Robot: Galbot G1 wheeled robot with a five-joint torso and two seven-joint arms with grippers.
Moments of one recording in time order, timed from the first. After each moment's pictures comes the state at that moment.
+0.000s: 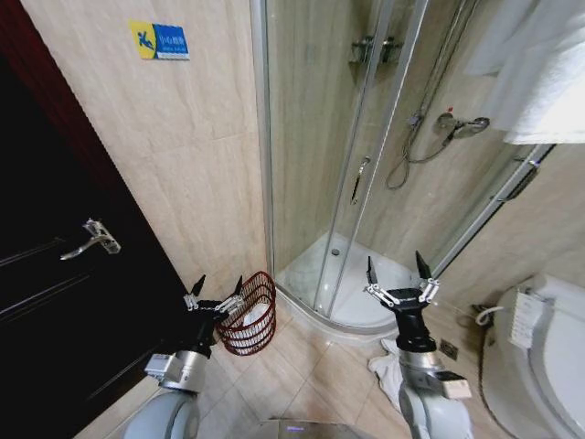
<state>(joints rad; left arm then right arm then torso) 1.82 -1.60 -0.61 -2.41 -0.15 0.01 0.16 -1.68 1.49 0.64 2.28 0.11 0.57 -0.15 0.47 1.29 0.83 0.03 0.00</state>
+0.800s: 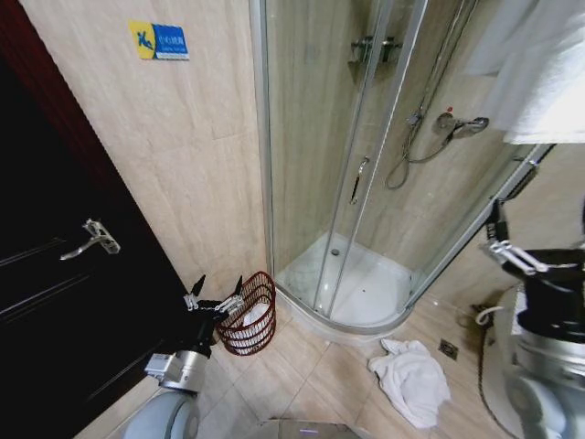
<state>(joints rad) 1.82 -1.60 -0.61 -2.40 -0.15 0.01 0.16 -1.55 1.30 1.09 2.45 0.48 0.42 -0.16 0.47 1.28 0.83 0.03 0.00</state>
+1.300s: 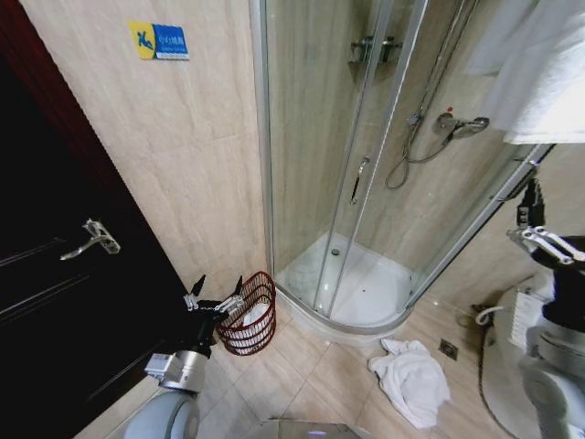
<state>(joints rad) 1.82 -1.60 -0.61 -2.40 -0.15 0.01 0.16 -1.52 1.26 1.14 2.45 0.54 0.38 -0.18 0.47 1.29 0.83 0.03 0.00</state>
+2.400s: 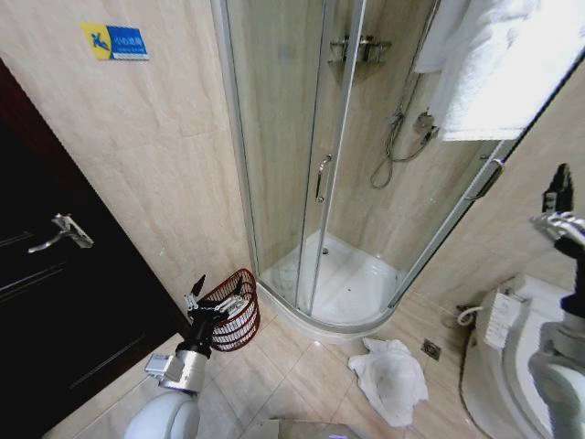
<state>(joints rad) 1.82 -1.60 -0.61 -2.40 -0.15 0.01 0.16 -1.45 1.17 1.19 2.45 0.58 0.31 -0.01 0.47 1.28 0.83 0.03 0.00</state>
